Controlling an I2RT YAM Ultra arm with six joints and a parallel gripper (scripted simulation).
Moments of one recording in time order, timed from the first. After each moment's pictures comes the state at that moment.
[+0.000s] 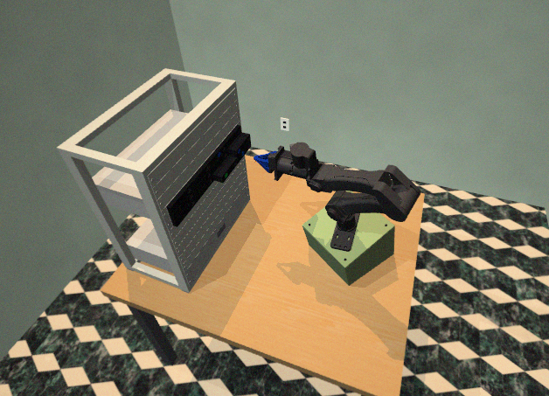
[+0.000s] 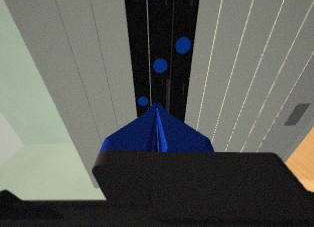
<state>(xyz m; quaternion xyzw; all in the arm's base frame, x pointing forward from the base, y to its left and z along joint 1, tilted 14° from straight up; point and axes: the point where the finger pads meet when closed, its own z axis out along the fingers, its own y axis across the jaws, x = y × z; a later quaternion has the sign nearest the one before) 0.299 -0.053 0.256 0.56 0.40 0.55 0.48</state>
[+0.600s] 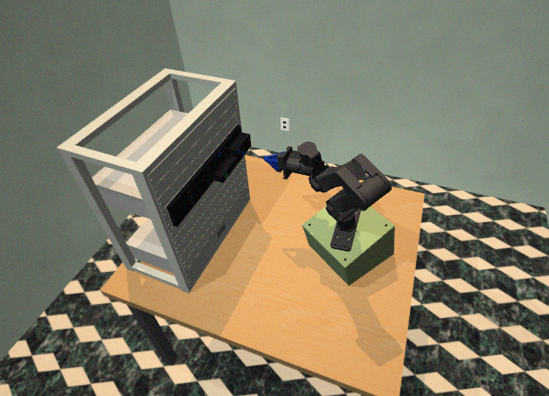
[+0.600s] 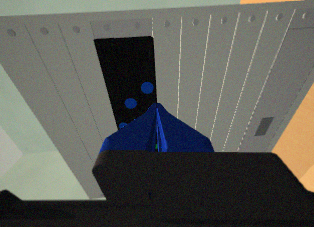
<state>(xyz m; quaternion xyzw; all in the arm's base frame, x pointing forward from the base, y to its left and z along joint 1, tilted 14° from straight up) 0.297 -0.100 0.199 0.57 0.40 0.55 0.46</state>
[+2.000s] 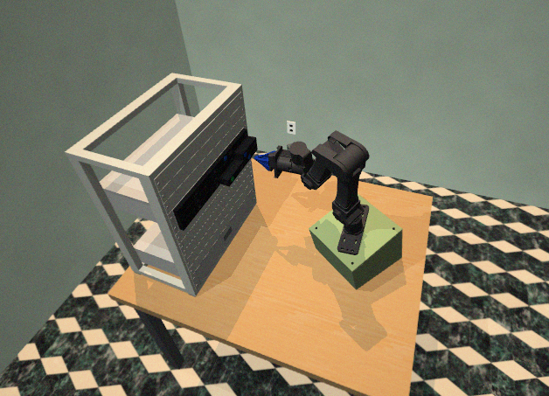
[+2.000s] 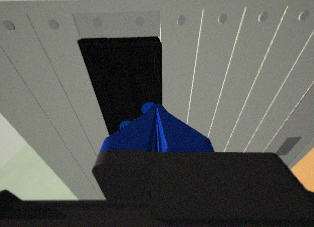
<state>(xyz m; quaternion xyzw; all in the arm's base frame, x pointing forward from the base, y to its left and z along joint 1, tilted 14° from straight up) 0.359 -0.103 0.208 0.54 0.41 0.57 0.46</state>
